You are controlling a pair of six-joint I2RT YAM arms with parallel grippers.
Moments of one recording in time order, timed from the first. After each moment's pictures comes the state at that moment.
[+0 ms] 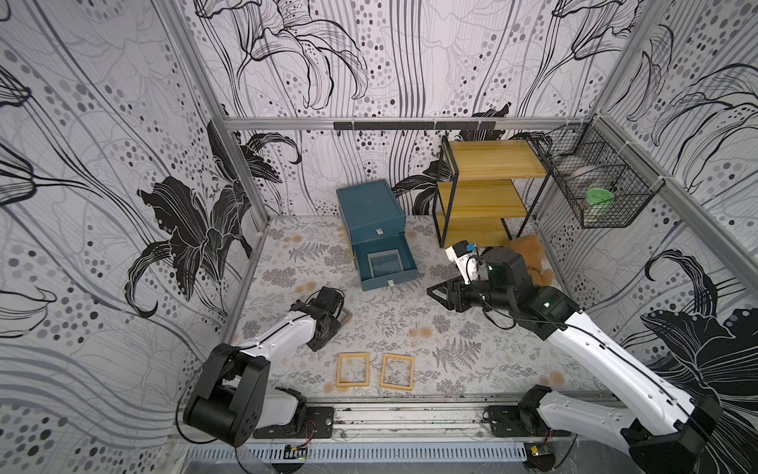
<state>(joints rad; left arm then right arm) -0.32 1.33 0.63 -0.64 -0.22 -1.16 0.66 1.08 1.11 -0.58 -0.34 0.41</state>
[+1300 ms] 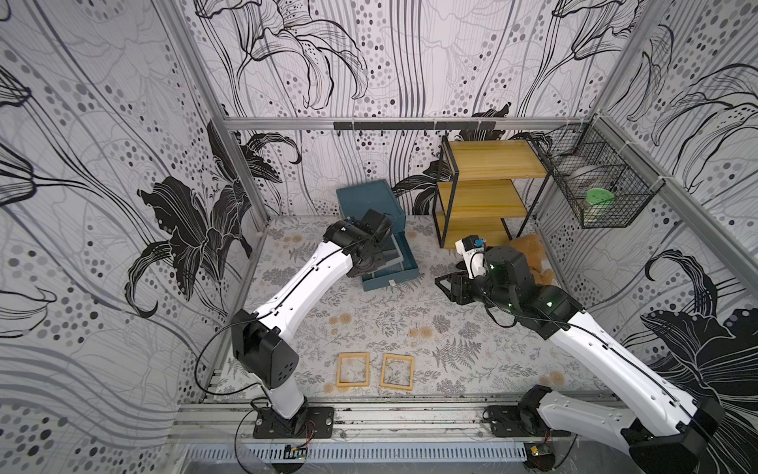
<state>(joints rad) -0.55 1.73 1.81 -1.24 -0.27 -0.87 0.66 1.08 1.13 -0.60 -0.13 0.43</state>
